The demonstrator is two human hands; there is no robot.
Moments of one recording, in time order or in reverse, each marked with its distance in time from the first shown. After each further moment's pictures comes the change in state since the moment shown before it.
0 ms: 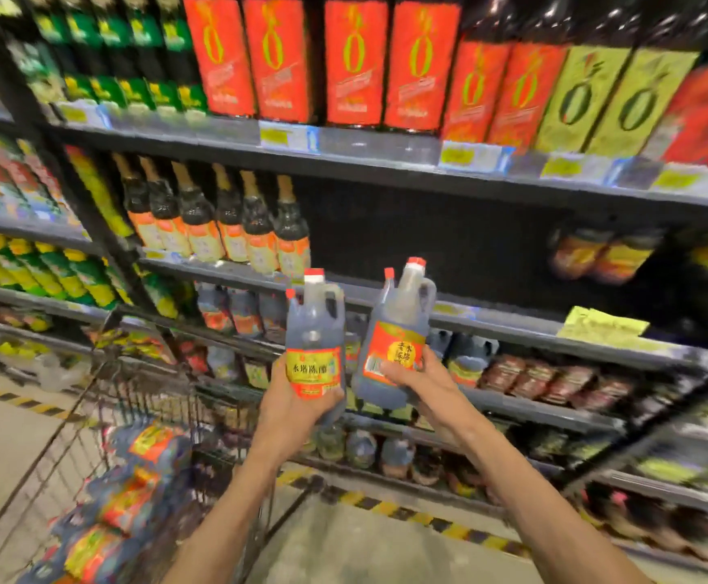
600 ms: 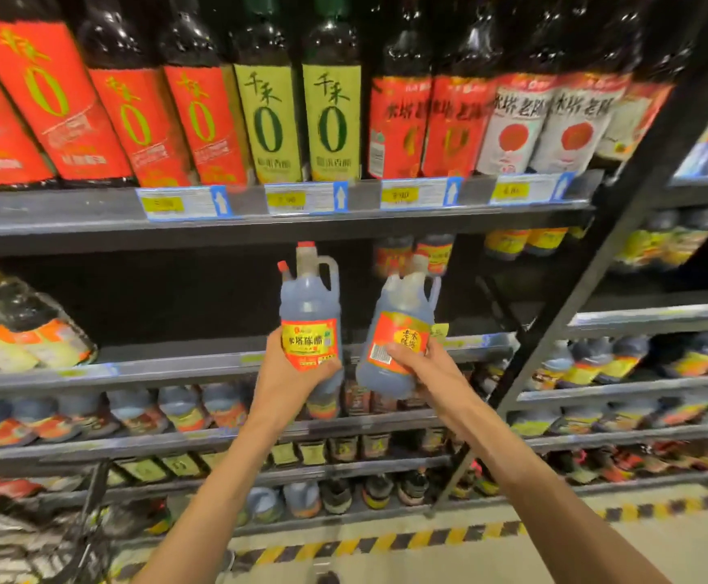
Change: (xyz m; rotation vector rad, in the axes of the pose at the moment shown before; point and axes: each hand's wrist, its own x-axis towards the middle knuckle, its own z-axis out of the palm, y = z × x) left_hand 0.071 0.123 0.294 0.079 -0.264 0.155; right_hand -0.024 -0.061 -0.289 0.105 0.325 -0.066
